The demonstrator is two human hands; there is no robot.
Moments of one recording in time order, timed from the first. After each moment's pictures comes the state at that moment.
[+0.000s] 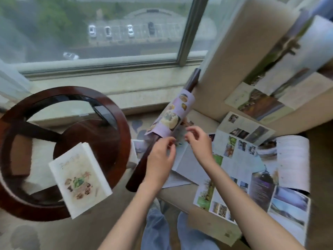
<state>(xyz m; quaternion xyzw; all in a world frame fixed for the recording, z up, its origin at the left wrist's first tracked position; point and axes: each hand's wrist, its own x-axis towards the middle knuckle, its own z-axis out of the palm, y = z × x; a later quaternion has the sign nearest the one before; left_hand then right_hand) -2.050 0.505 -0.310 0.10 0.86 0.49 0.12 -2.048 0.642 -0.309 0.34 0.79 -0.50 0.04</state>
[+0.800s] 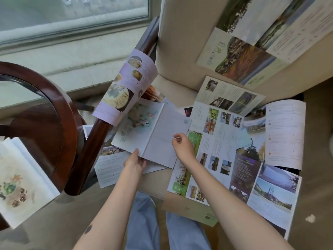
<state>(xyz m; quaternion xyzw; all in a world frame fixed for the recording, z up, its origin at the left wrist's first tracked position) -2.013 0.585 -0.470 -0.62 0.43 0.58 0.32 -1.966 0.730 -0.447 0.45 0.73 -0.47 0.19</state>
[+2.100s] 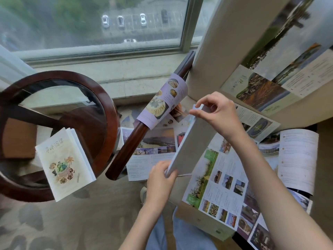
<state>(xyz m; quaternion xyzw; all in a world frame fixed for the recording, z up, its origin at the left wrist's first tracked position) -1.958 0.554 -0.323 -0.05 0.84 0.45 0.30 -2.047 0.751 -0.261 0.13 0.90 -0.42 -0.02</state>
